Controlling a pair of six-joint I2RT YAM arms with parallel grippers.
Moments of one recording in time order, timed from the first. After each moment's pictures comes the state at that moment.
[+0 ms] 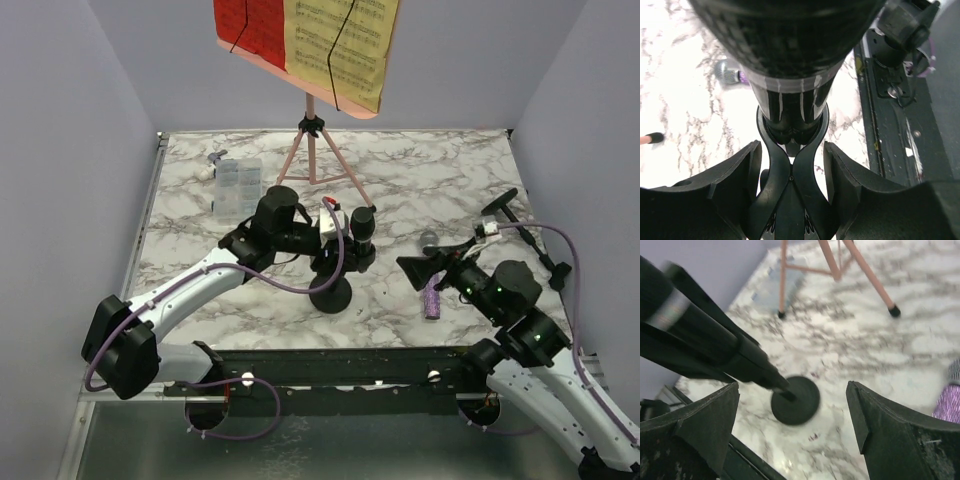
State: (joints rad) left arm -0.69 1.30 0.95 -0.04 0.87 0.29; right arm 0.61 0.42 0.63 -0.27 -0.02 0.44
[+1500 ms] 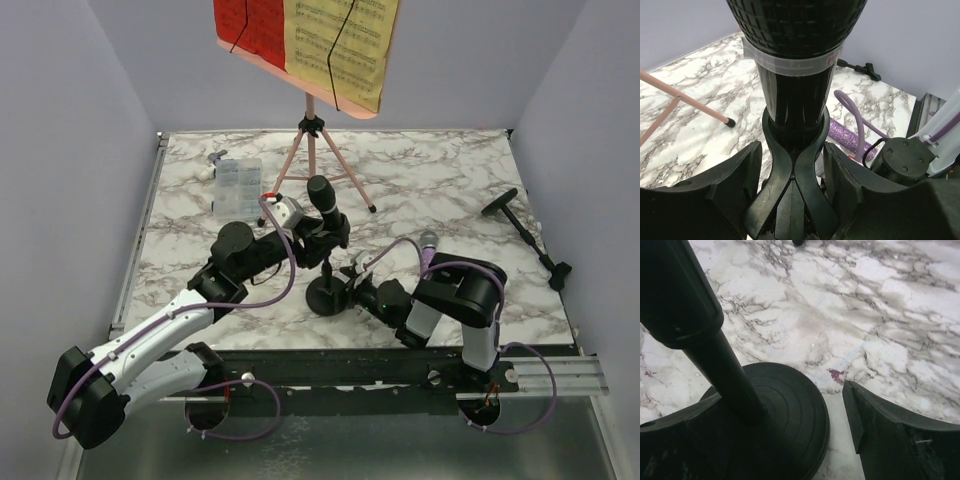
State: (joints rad) left arm -0.70 0.96 0.65 0.36 0.33 -0.16; right arm 0.99 1.95 0.31 1.53 0.17 0.13
